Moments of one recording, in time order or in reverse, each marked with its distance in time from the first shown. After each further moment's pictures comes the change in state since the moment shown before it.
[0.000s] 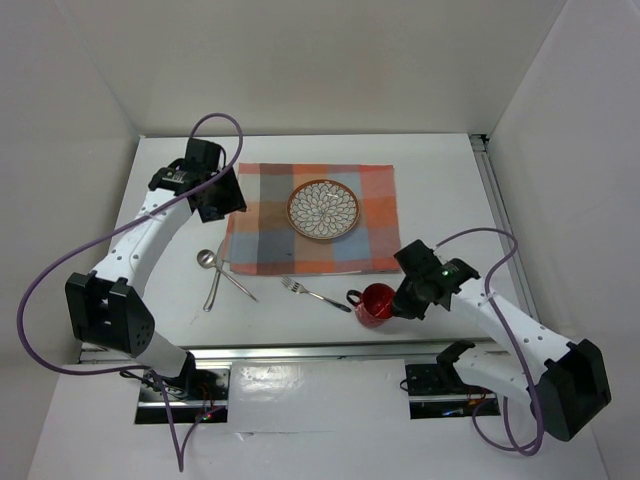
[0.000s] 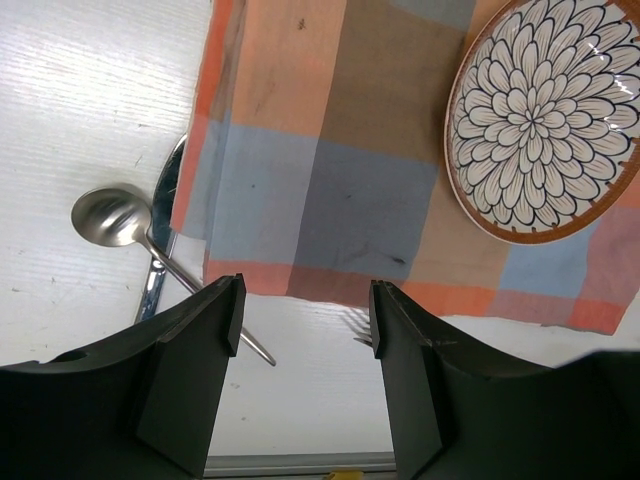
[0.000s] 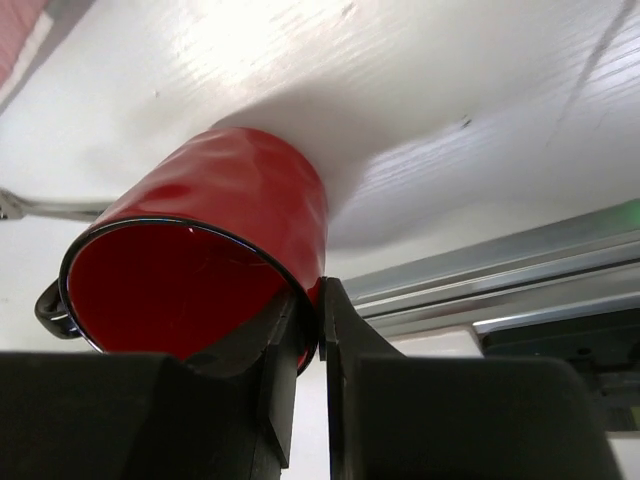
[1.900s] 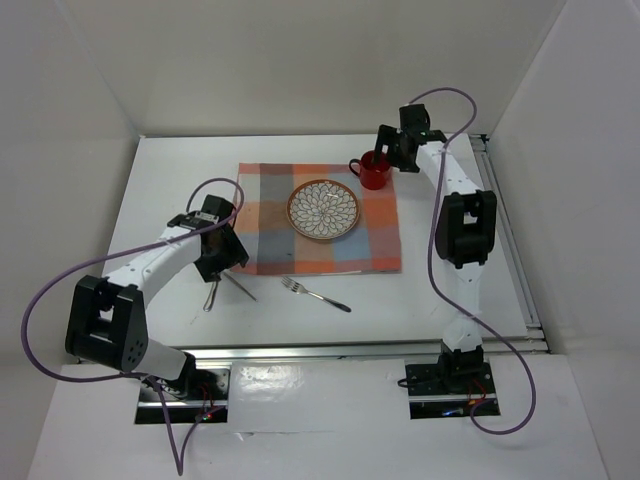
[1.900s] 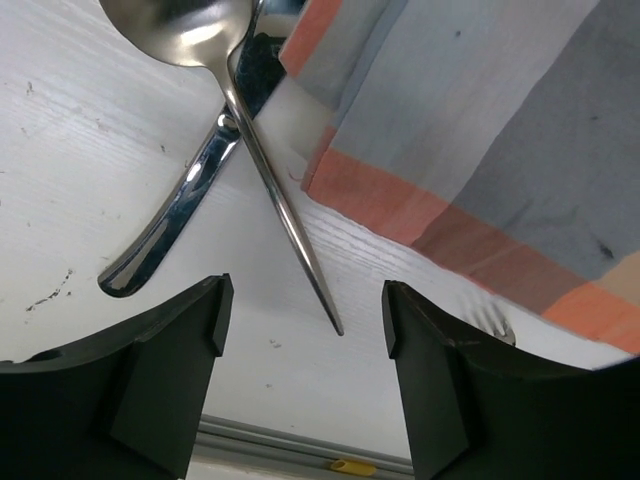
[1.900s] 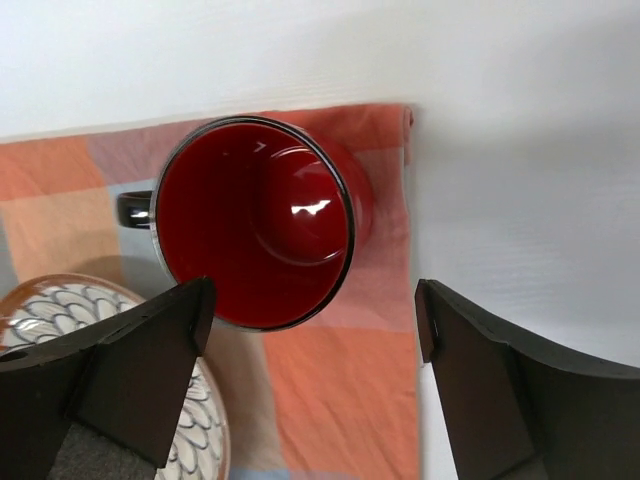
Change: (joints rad) left arm -0.042 -0.085 -0.470 0.073 -0.076 -0.272; right arm -0.412 1.273 1.390 0.307 -0.079 -0.806
